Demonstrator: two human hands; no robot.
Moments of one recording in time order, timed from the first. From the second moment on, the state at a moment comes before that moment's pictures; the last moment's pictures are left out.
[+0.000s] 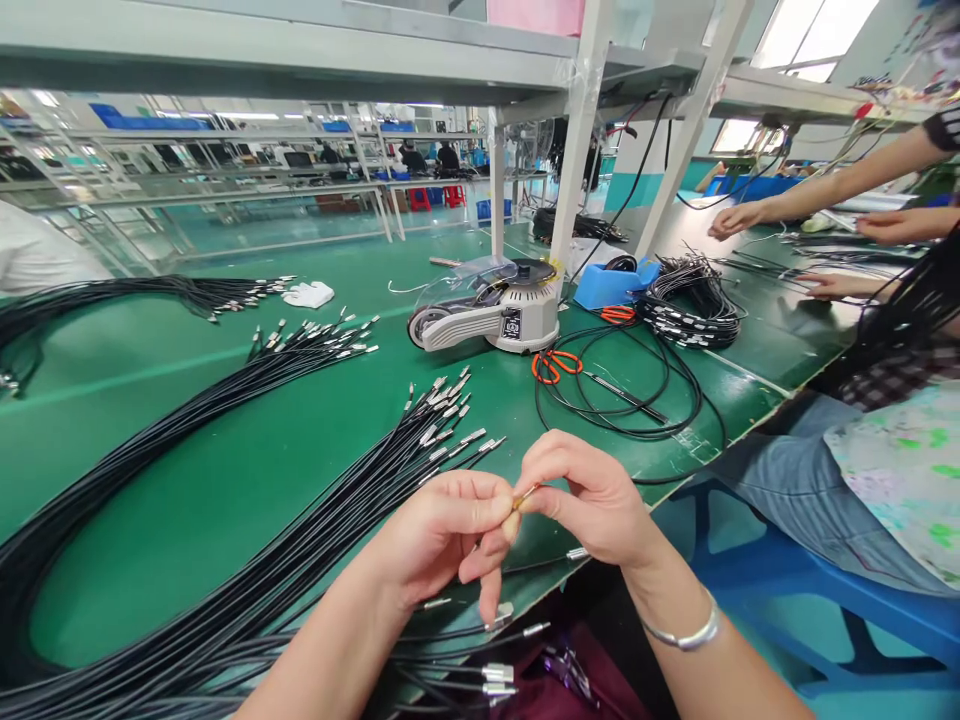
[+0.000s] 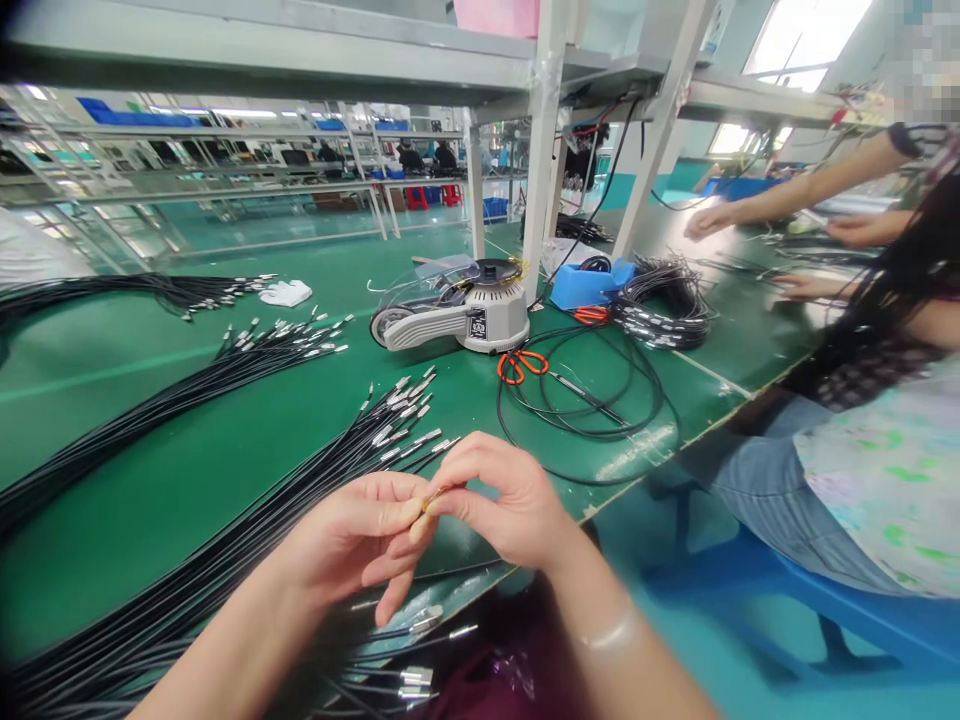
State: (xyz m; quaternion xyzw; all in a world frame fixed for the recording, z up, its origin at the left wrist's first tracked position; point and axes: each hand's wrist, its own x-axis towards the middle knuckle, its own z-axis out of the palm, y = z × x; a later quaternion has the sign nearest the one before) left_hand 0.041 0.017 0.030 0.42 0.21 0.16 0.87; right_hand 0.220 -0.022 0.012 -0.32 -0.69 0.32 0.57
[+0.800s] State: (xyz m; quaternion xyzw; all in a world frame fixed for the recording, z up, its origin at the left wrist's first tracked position) left_hand 0.067 -0.007 0.032 0.81 0.37 0.25 0.37; right_hand 0.242 -0.044 0.023 -0.50 -0.63 0.39 0.46
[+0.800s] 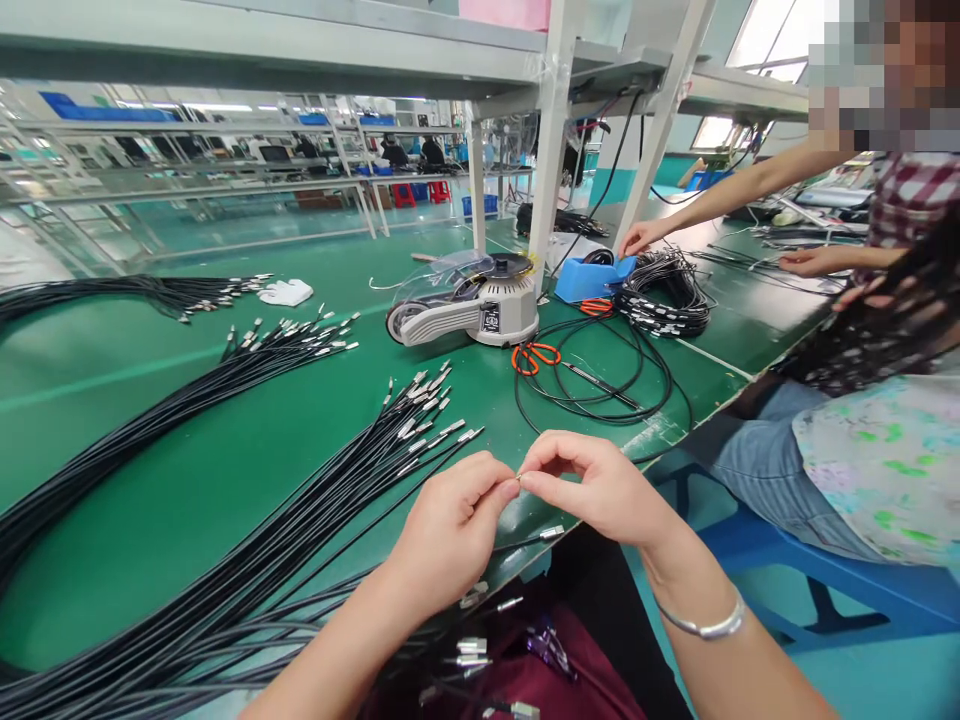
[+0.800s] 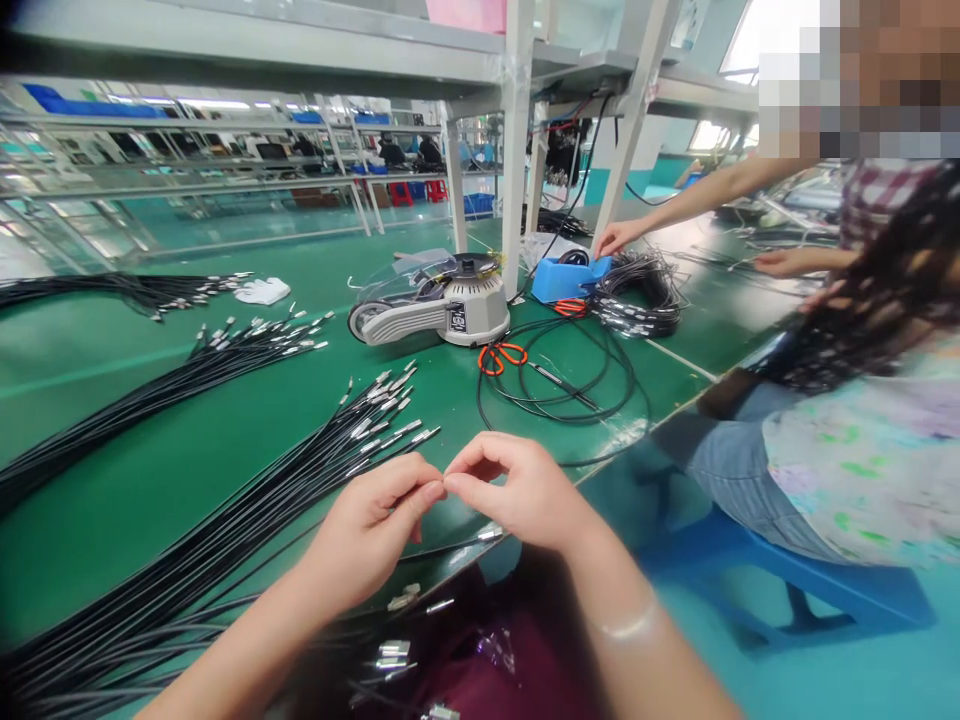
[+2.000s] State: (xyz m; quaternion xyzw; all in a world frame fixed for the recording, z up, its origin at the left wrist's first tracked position) left_hand 0.075 -0.004 0.030 0.83 0.41 0.18 0.33; right_hand 0.247 -0.050 -0.003 -0.57 -0.48 0.44 0.50
